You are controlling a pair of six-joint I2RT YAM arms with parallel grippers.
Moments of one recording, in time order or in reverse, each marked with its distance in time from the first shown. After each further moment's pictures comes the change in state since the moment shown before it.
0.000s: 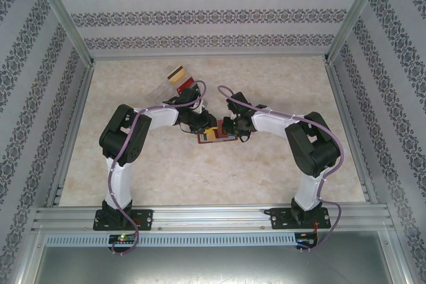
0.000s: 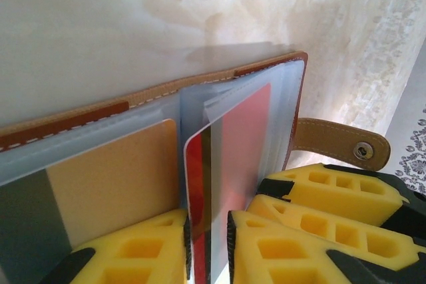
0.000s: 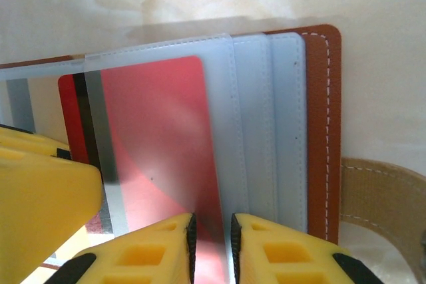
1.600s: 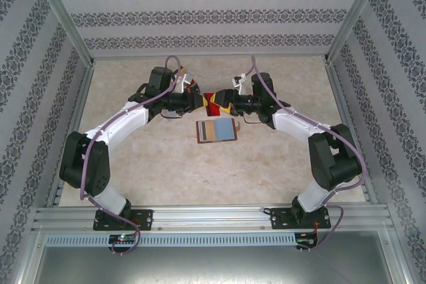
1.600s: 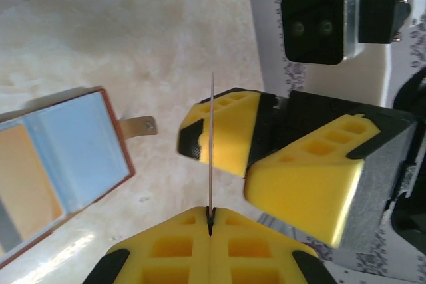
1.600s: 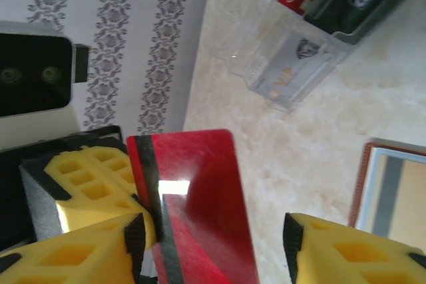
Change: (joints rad) left arm 0.108 -0.433 -0.066 0.002 0.140 0.092; right arm -0.158 -0.191 -0.072 0.559 -0.666 0.325
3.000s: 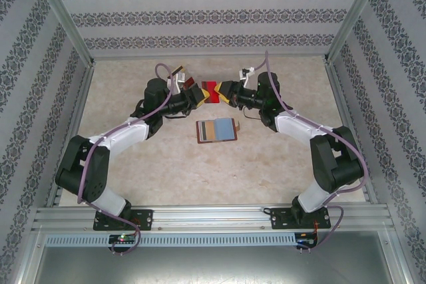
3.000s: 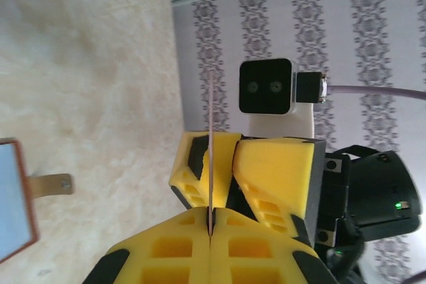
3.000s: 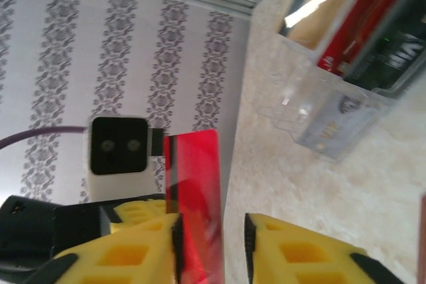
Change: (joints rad) left arm -0.026 -0.071 -0.254 0.577 -0.138 -0.428; right arm -0.010 -0.039 -0.060 0.224 0.106 0.232
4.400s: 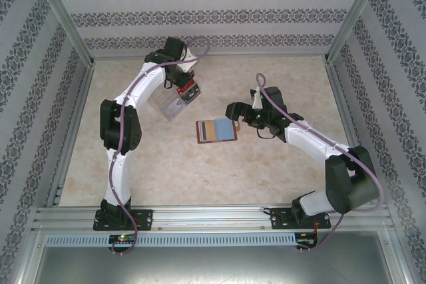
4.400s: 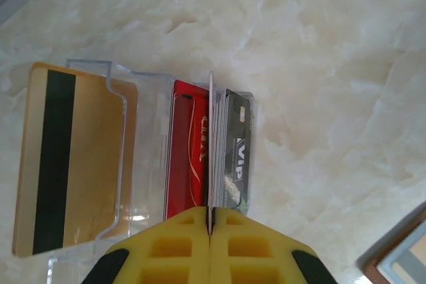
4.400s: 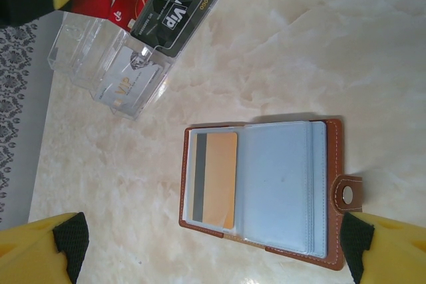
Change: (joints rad) left arm 0.091 0.655 1.131 -1.272 -0.565 1.507; right arm 0.000 -0.188 -0.113 -0.523 0.322 -0.501
